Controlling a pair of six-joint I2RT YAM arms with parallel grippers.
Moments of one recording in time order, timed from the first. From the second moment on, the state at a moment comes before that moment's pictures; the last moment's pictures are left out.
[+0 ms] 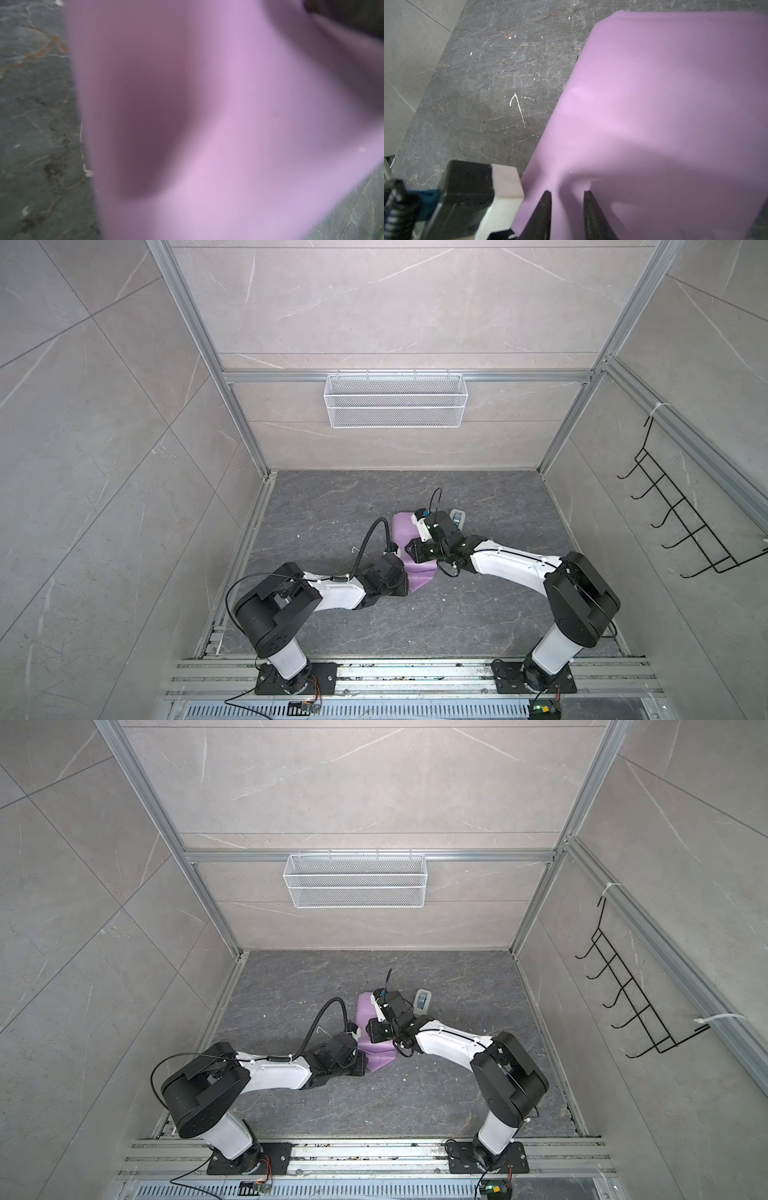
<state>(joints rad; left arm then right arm) -0.89 1.65 0.67 0.12 -0.01 -0.69 0.69 1.69 1.03 -0.13 -0.15 0.41</state>
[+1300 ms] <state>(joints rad) -0.79 1.29 0.60 0.03 -0.01 -0.66 0.66 1.51 1.05 -0.25 -0.19 0.45</state>
